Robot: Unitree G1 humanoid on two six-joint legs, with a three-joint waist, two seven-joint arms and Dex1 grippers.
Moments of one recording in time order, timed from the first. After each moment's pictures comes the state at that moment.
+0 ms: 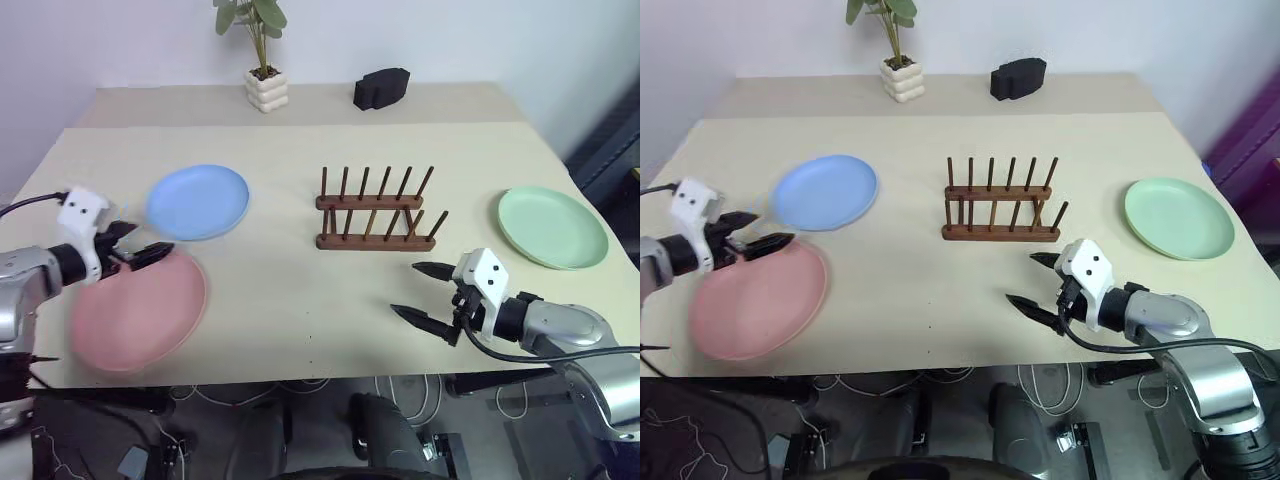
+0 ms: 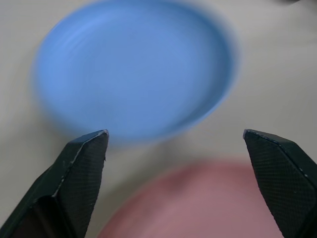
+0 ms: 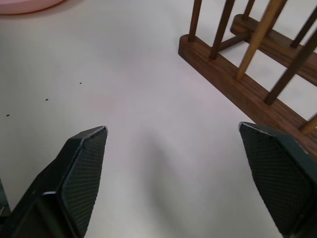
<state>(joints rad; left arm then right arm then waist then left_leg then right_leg) -0.24 0.91 0.35 0.11 -0.35 0.66 -0.87 0.02 -0.73 -0.09 -0.52 0.44 0.54 0.82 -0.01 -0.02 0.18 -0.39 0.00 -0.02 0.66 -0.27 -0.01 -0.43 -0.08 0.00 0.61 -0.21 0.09</state>
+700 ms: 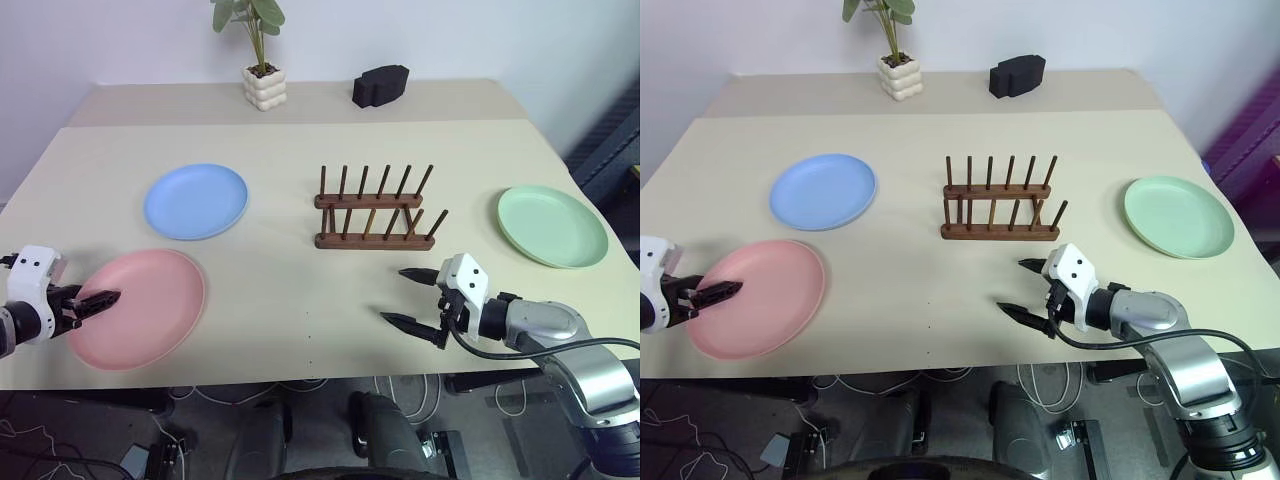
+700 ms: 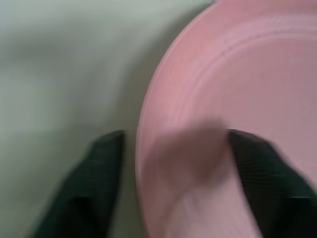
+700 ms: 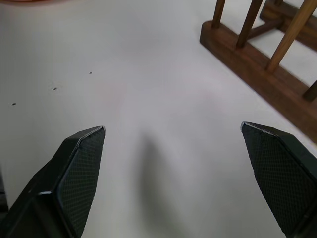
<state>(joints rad) -0.02 0.95 0.45 0.14 -0.36 0.77 -0.81 -0.01 -0.71 -0.01 -0.42 0.41 0.46 0.87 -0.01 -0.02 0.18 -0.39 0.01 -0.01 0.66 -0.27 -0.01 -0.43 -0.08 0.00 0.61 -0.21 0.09</state>
